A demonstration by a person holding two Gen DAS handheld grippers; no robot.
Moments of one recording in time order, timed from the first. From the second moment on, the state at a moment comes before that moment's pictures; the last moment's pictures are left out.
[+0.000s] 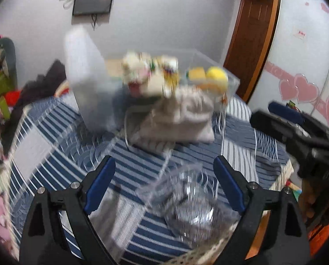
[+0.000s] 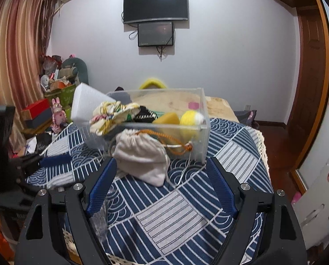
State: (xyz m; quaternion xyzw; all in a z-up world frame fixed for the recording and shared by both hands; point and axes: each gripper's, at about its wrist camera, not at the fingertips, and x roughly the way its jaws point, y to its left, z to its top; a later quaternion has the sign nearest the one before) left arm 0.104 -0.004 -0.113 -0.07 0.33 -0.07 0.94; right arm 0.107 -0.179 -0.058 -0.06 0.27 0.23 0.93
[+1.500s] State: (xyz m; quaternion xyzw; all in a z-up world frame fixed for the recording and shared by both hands) left arm 0.067 0.037 -0.111 -0.10 0.29 -0.05 0.95; right arm 0.157 -0.133 -0.097 -0.06 0.37 0.24 0.90
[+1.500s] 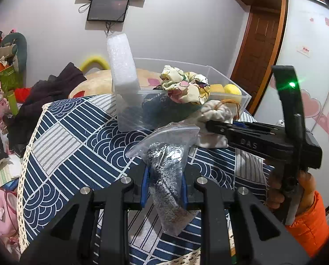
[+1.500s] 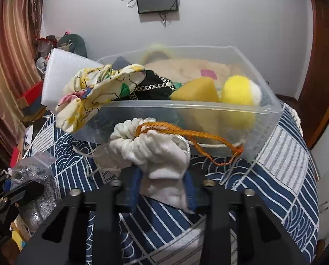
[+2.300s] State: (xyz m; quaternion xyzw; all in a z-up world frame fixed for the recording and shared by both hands) left arm 0.113 0.030 -0.009 -0.07 0.16 -0.04 0.98; right arm 0.141 -0.158 0.000 -0.06 0.21 0.22 0.95
